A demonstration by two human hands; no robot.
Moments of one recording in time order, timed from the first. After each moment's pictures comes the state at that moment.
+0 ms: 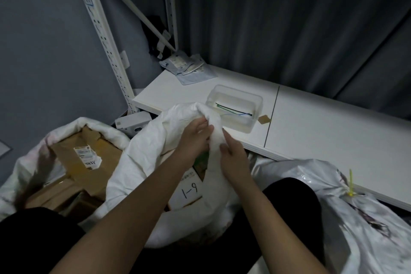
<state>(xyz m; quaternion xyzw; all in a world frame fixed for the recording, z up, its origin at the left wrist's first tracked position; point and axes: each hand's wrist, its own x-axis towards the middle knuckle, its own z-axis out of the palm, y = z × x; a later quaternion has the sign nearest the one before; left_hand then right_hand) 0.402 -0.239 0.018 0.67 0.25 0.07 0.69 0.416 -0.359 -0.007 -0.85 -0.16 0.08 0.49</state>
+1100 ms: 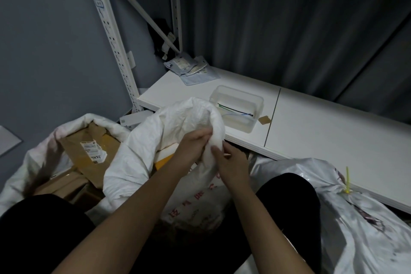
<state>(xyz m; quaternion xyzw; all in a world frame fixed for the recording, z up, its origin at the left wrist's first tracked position) 0.365 -0.243 0.015 0.69 0.21 0.04 0.69 0.388 -0.363 -0.014 -0.83 -0.13 0.06 0.53</state>
